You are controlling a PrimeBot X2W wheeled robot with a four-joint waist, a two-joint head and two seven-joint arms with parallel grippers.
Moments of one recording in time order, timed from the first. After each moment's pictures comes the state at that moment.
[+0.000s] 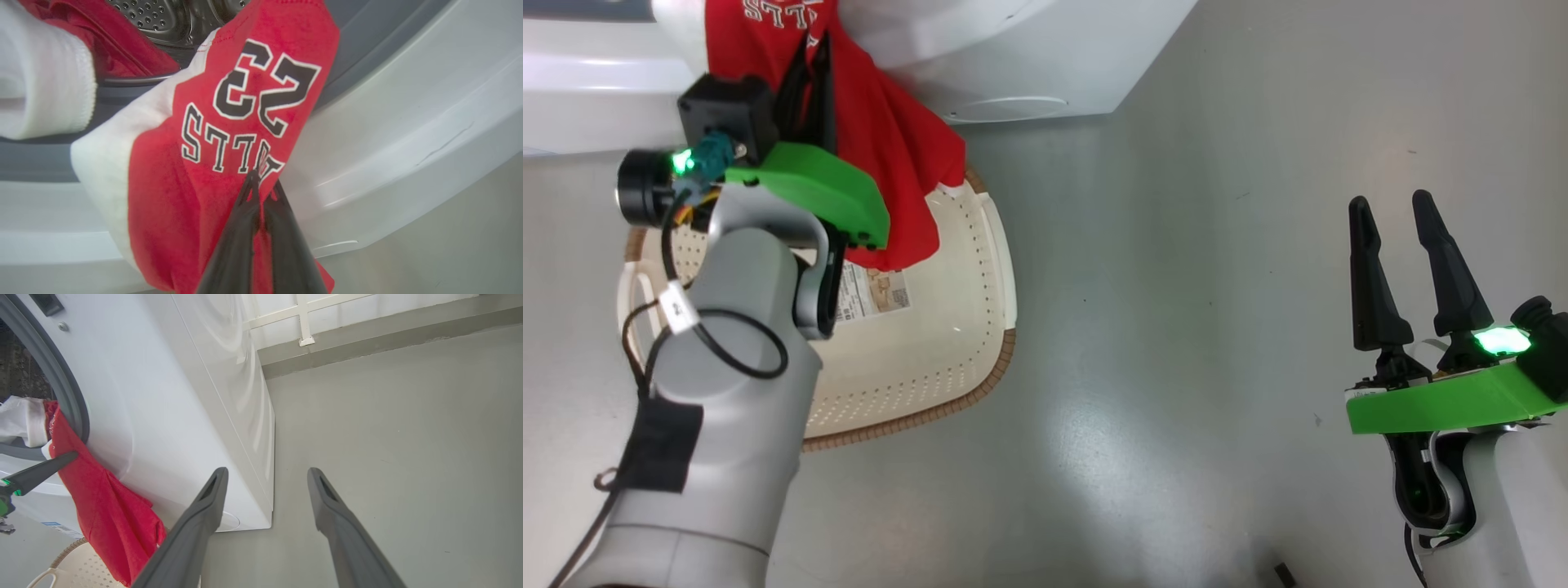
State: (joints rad) left arm -1.02 0.02 -0.20 0.88 -0.24 0.02 -0.26; right arm -0.27 -0.07 -0.01 0.10 0.46 0.13 -0.26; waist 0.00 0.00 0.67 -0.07
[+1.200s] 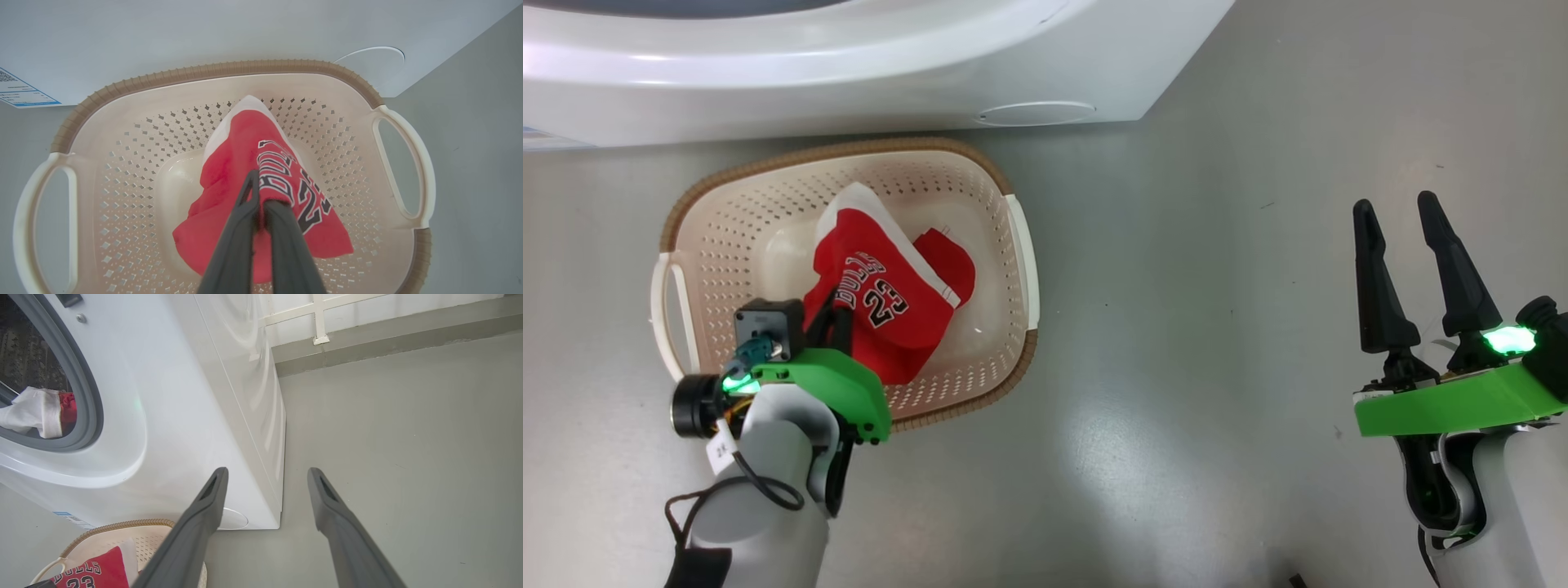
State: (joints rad) left arm -0.74 0.02 -0.19 1.03 -0.27 -0.03 -0.26; right arm -0.27 -0.10 0.00 0.10 0.46 0.13 -0.26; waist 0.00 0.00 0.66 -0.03
